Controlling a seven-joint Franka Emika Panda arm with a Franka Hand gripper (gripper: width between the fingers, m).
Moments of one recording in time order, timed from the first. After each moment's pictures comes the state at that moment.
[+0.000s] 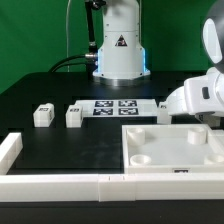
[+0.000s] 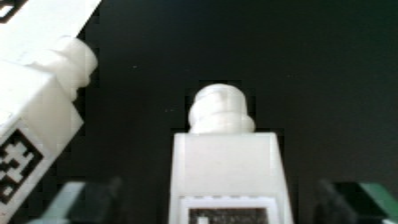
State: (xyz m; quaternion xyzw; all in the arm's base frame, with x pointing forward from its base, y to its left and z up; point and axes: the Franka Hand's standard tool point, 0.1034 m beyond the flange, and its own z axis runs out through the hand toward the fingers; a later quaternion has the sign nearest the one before) arm 0.381 0.171 0.007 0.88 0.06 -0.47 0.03
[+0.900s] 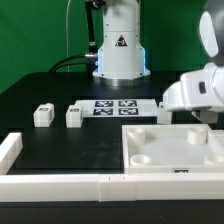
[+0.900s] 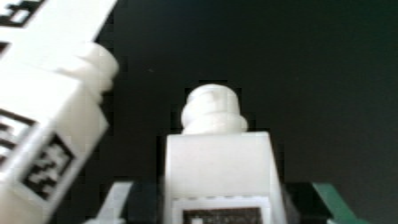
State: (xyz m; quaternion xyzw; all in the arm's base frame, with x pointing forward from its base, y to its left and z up) arm 0.387 0.161 0.035 0.89 0.06 -0.46 0.03
